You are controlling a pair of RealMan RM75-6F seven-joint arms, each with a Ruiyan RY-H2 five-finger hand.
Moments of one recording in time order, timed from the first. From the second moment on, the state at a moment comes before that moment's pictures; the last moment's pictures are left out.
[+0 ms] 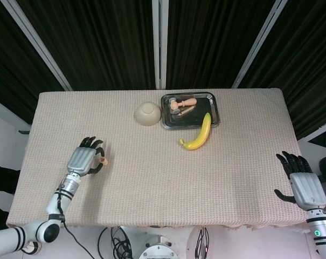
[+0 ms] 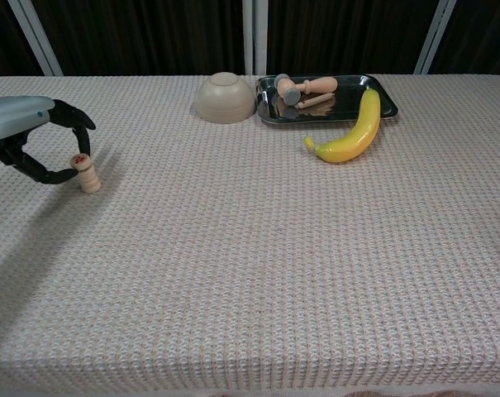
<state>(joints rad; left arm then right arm) -0.60 -1.47 -0.11 -1.50 1.09 1.03 0.29 0.15 -0.98 0.03 -1.79 -1.41 1.30 -0.11</state>
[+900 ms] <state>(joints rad) -0.59 -1.47 -0.11 -1.47 1.10 1.01 0.28 0.15 -0.97 0.03 -1.80 -1.40 1.29 -0.12</state>
